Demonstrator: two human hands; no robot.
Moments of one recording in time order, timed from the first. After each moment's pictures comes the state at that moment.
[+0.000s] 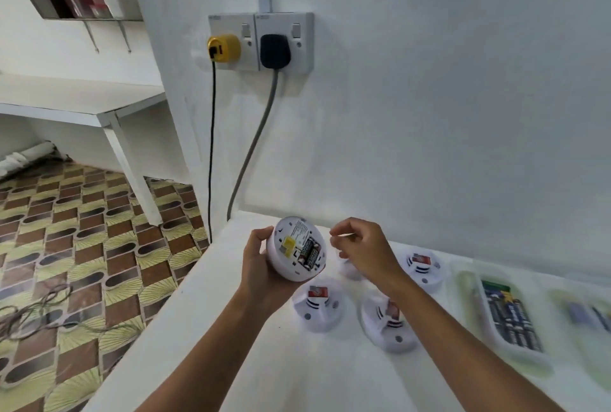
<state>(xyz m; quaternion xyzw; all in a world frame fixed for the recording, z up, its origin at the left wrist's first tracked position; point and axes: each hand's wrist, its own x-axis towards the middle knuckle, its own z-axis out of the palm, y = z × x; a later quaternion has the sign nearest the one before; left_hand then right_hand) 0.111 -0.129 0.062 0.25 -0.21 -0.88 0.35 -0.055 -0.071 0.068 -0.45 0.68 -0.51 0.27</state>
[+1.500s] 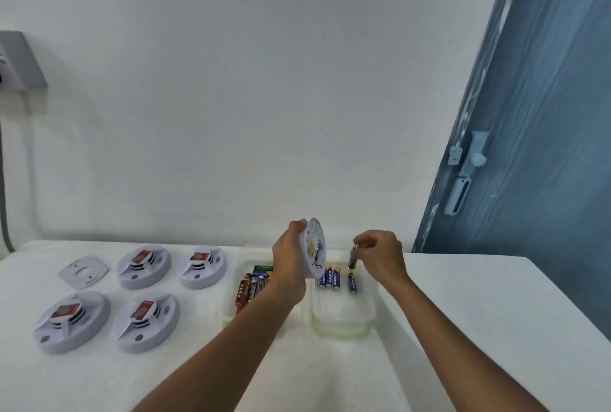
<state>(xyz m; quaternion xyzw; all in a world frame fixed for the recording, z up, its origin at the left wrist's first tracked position) -0.265 0.113 0.064 0.37 -0.39 -0.79 0.29 -0.390 0.212 0.059 -0.26 0.82 -0.49 0.13</state>
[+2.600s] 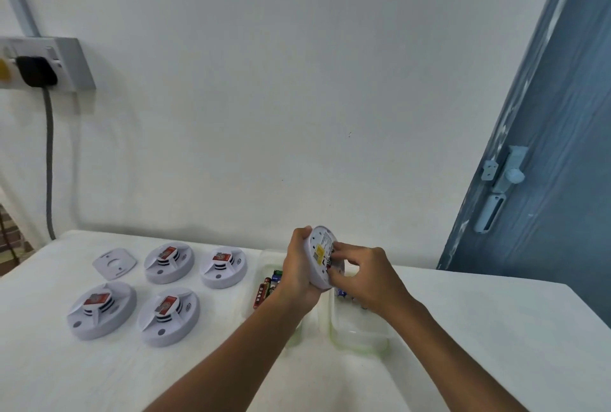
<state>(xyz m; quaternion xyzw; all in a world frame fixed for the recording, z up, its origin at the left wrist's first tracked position) -0.247 0.098 0.060 0.25 -0.31 -0.89 0.21 -0.337 0.205 0.075 -0.55 0.70 -0.45 0.10</state>
